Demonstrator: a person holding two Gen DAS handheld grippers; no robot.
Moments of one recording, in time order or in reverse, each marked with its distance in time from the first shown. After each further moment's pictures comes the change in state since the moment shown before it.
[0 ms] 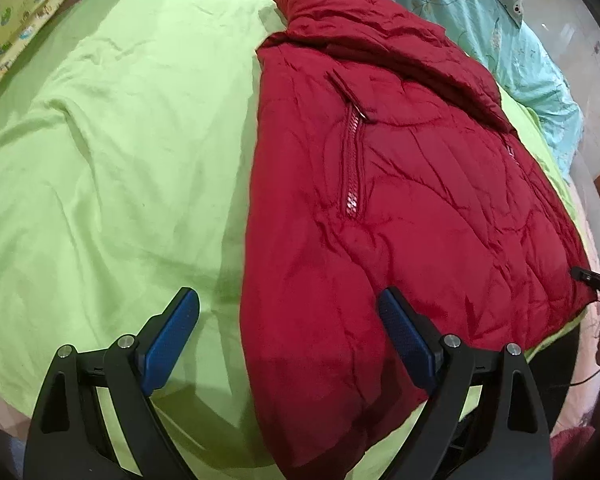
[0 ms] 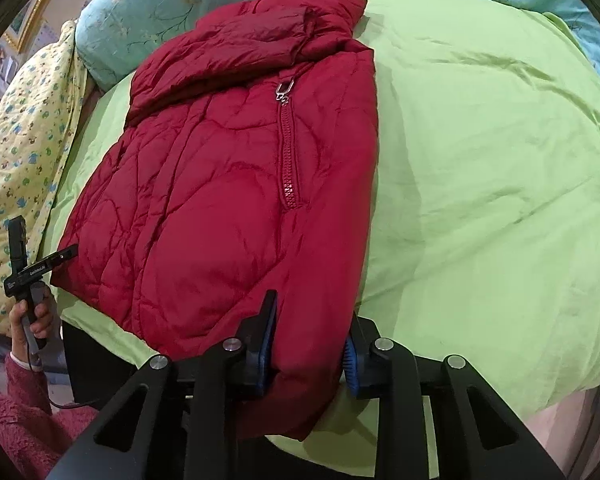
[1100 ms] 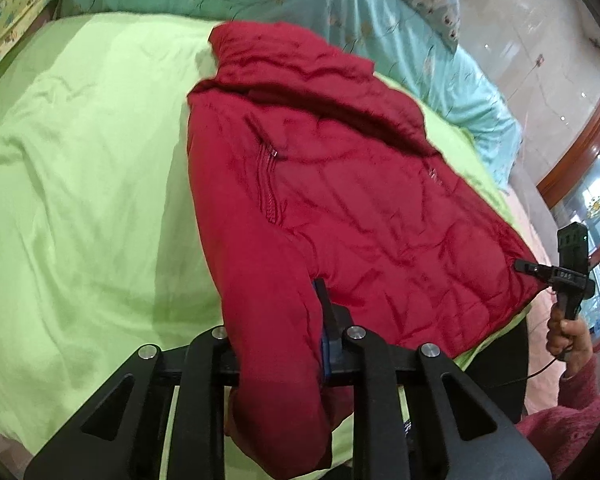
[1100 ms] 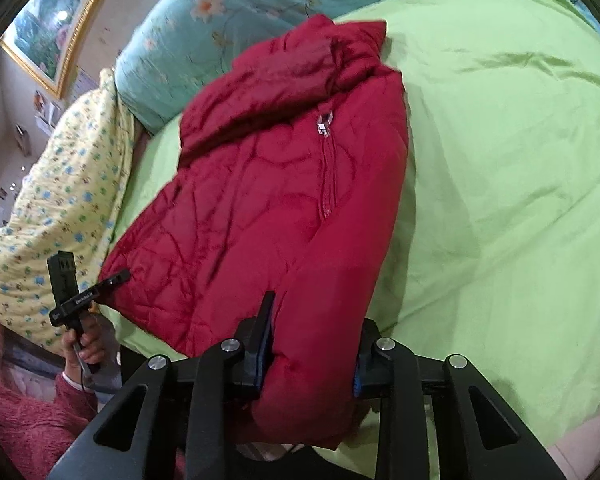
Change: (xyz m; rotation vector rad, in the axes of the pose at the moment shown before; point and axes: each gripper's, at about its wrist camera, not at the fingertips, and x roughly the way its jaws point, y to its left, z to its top) left arm -0.036 -0.024 0.002 0.056 -0.155 -0.216; right arm -0.020 -0.005 -0.005 0.054 -0.174 0.235
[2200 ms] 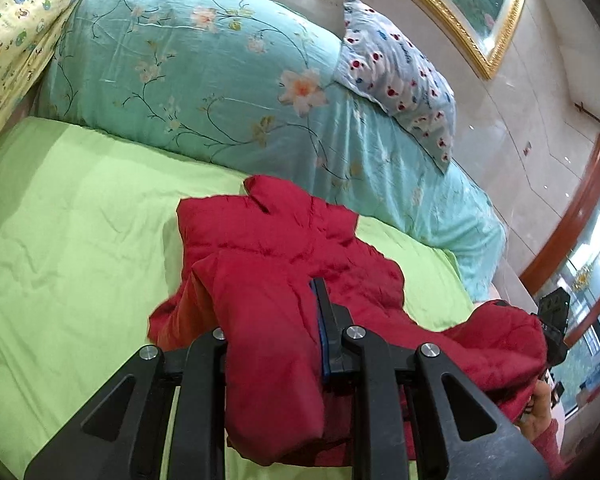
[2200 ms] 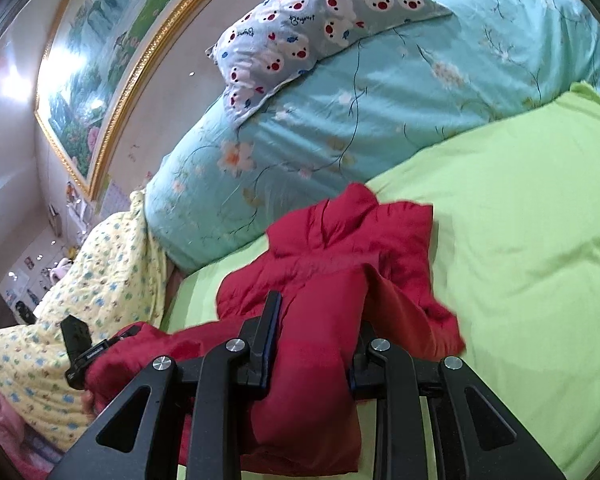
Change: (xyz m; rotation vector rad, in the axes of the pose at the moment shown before) left arm -0.004 -0.005 0.186 -0.052 -0.324 -0.068; right arm -0.008 0.013 0.176 0.022 -0.397 0.093
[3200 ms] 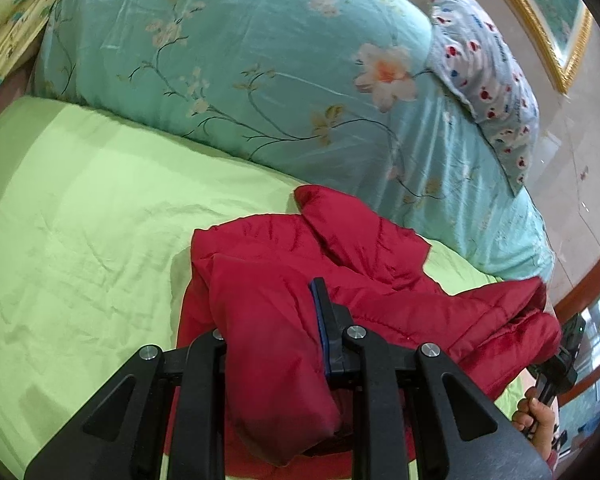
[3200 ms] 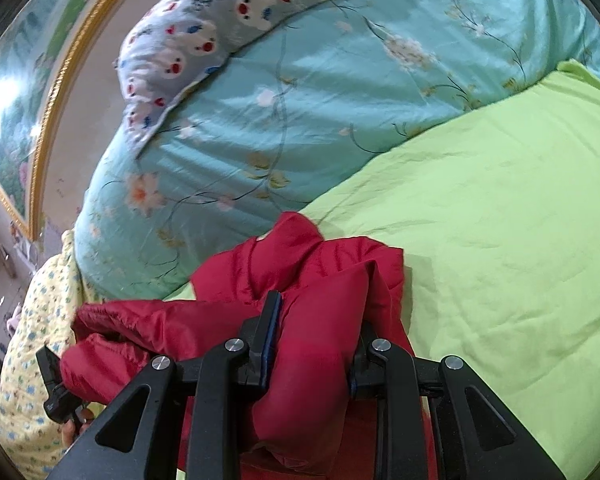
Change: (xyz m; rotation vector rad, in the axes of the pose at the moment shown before) left arm 0.126 0.046 0.062 -0.110 0.081 0.152; right arm 0.115 -0.068 0.059 0.144 0.016 -0.163
